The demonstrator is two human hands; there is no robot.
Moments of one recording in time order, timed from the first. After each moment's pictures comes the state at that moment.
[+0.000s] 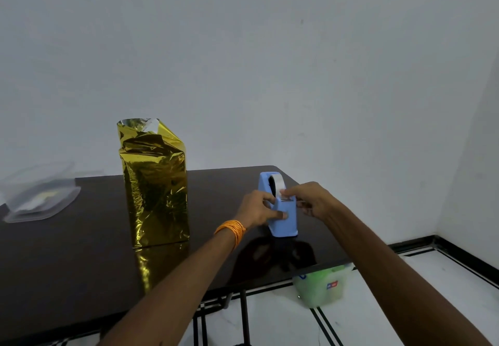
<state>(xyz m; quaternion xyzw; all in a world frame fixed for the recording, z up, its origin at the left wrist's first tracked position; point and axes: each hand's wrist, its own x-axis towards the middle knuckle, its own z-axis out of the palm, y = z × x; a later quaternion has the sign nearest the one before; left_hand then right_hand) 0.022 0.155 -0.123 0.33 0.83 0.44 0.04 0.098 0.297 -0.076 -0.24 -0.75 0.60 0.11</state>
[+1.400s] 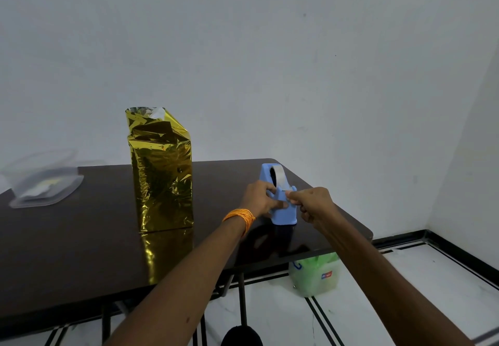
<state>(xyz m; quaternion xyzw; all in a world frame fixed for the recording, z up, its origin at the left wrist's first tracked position) 0.029 0.159 -0.126 0.31 0.83 0.46 0.05 0.135 0.277 -0.107 -0.24 -0.73 0.60 0.21</state>
